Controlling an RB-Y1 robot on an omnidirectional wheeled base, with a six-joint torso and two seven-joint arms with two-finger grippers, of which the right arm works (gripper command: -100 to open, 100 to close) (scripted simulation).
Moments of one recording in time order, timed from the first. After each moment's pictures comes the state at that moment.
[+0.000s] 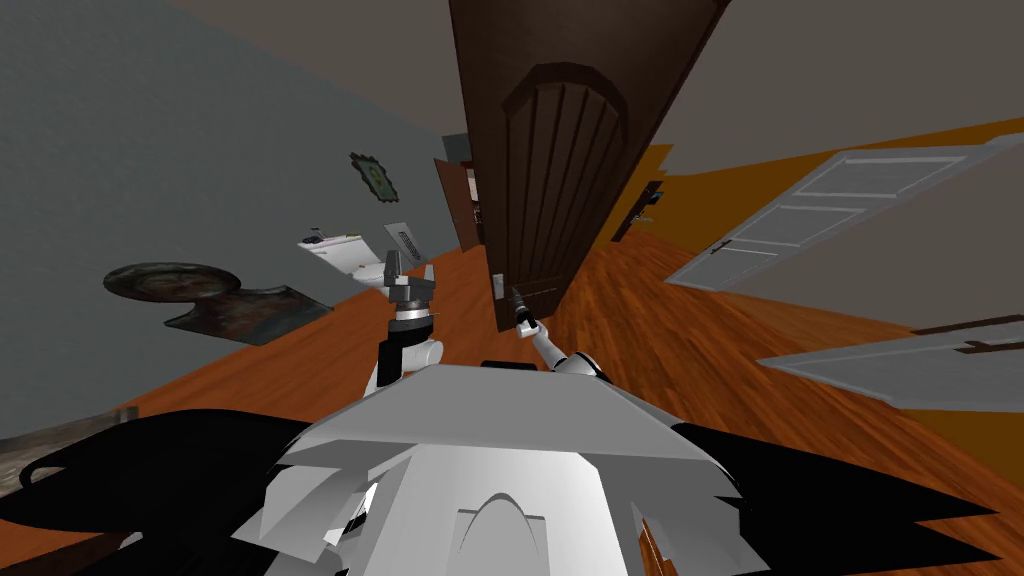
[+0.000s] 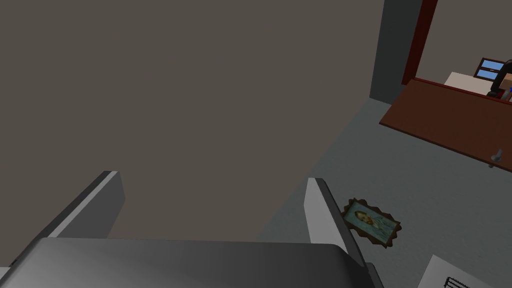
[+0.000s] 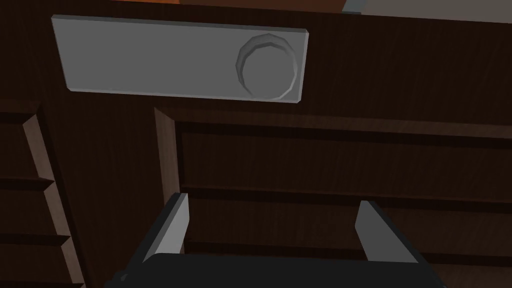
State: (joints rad) arm -0.46 0.04 0.38 -0.72 -0.31 -0.44 0.13
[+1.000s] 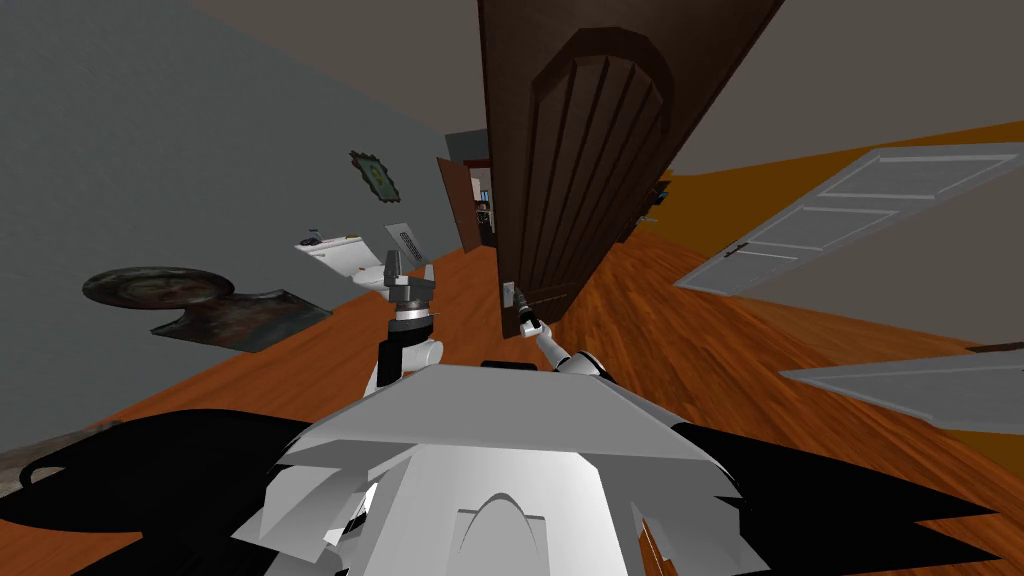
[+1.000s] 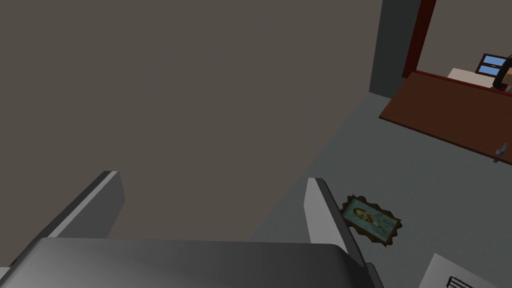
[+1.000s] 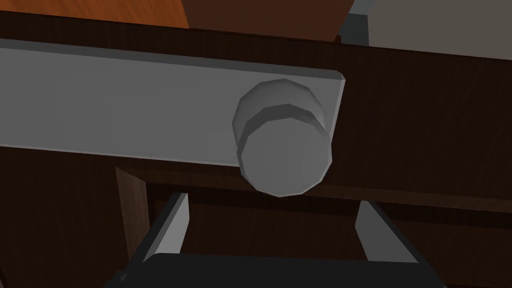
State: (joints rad) arm -0.47 0.00 0.38 -0.71 -0.31 -0.46 0.13
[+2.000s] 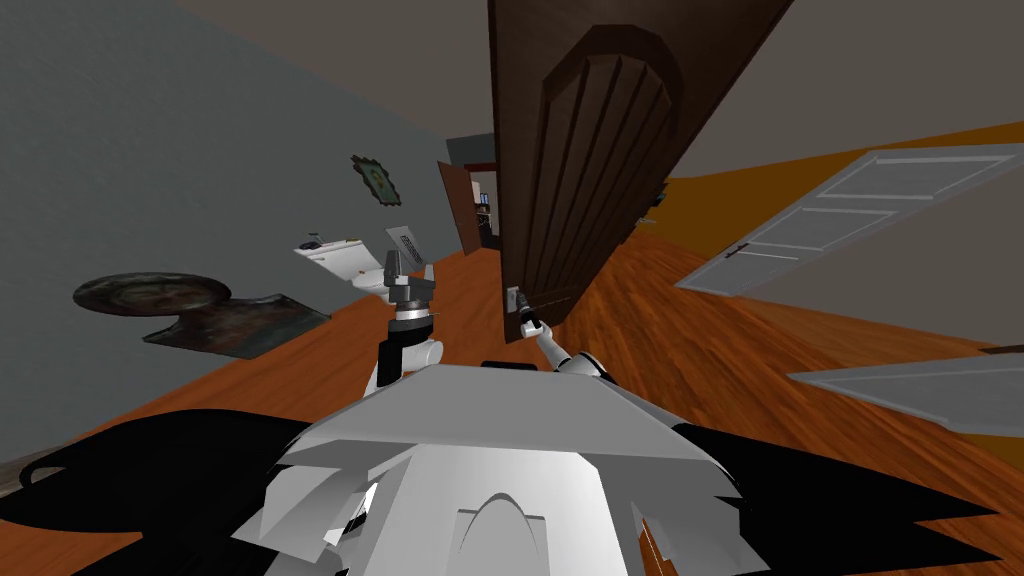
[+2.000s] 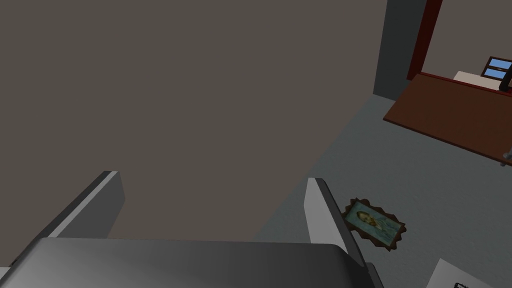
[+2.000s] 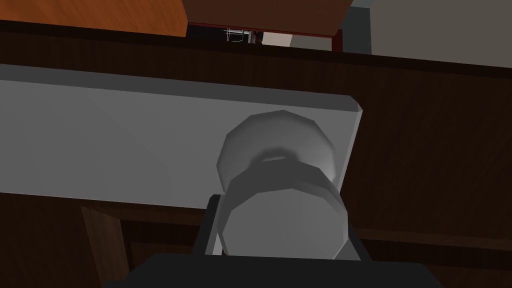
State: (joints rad) arm -0.45 -0.01 0.37 -0.72 -0.32 -0.44 0.14
